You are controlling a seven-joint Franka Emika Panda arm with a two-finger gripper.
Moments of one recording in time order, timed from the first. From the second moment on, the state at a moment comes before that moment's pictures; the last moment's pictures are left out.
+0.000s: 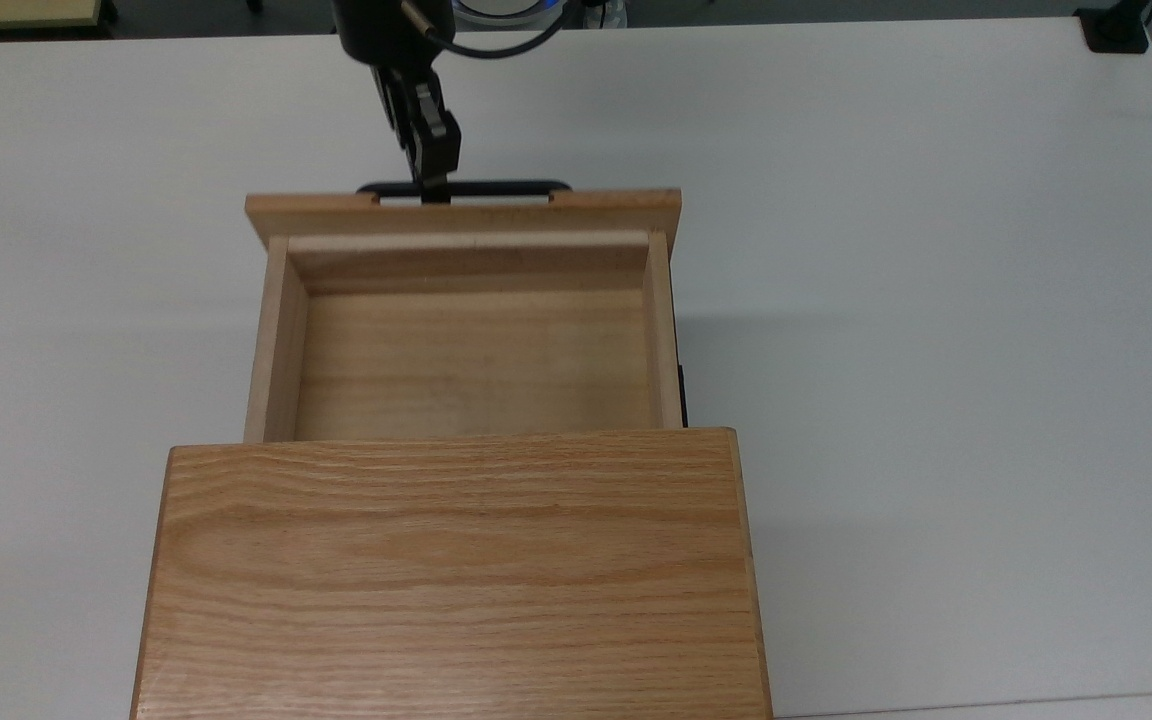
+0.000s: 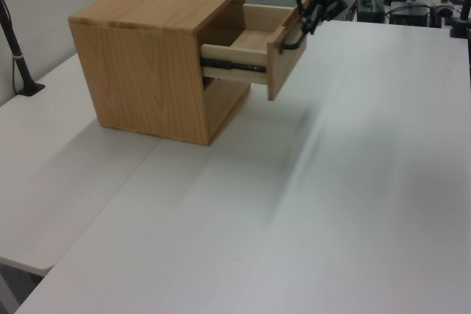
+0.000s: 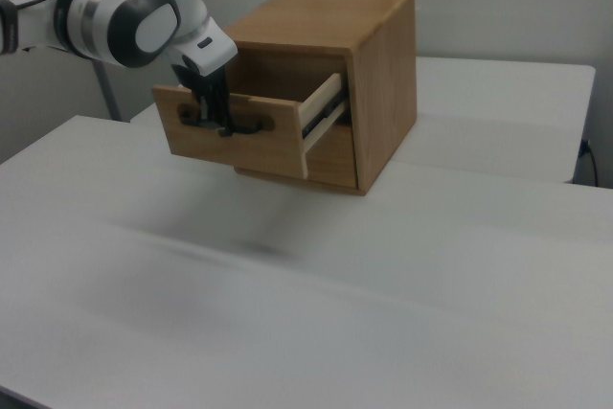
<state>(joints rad) -0.16 0.03 0.16 -1.76 0.07 2.09 1.07</state>
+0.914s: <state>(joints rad) -0.14 -0.07 0.18 -1.73 0.04 1.77 0.93</state>
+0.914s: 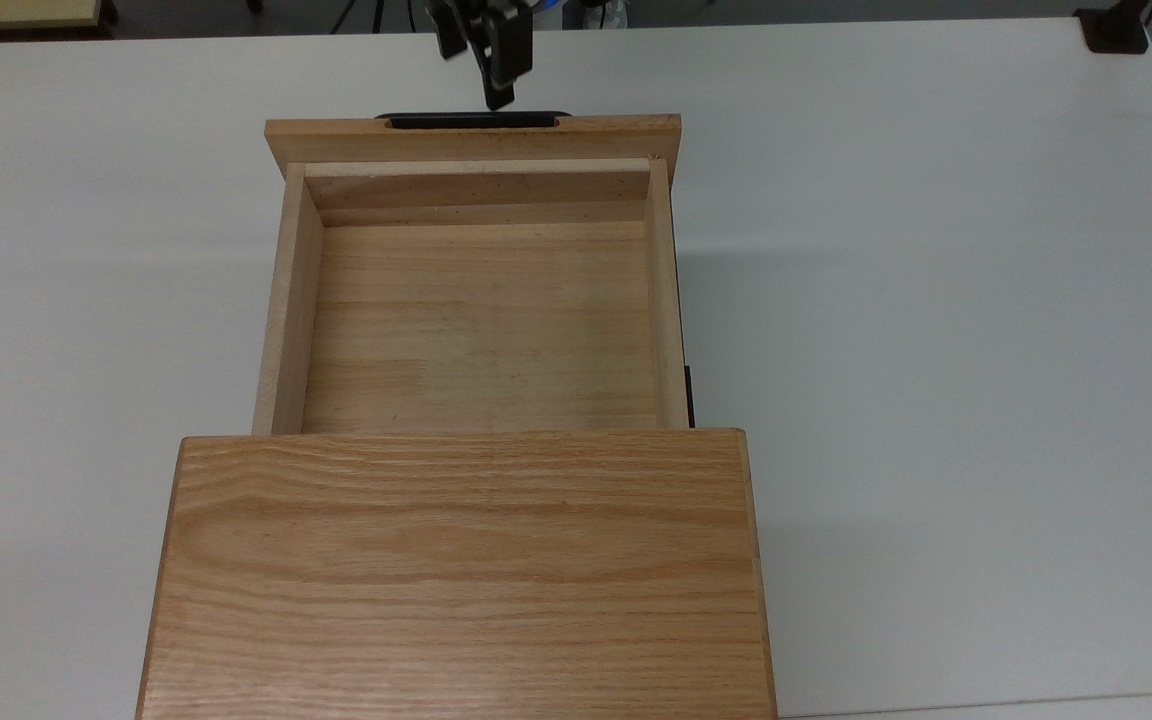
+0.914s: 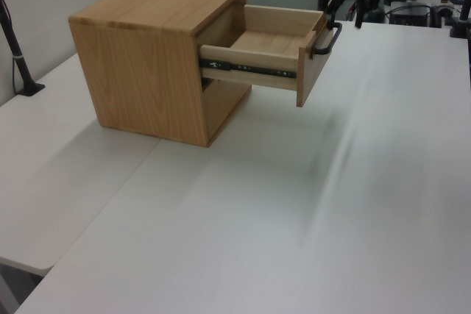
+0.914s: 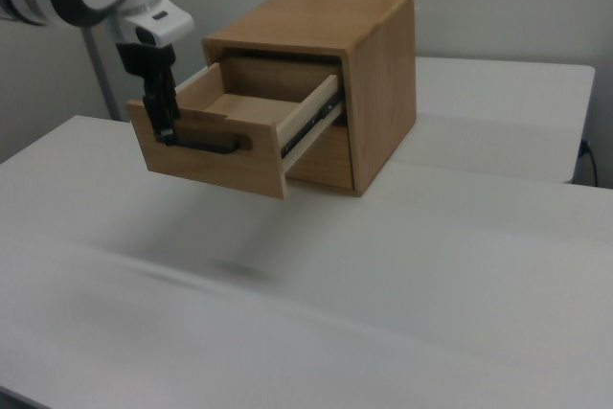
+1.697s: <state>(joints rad) 0.06 -0.16 0.03 -1.68 -0.11 1.59 0.35</state>
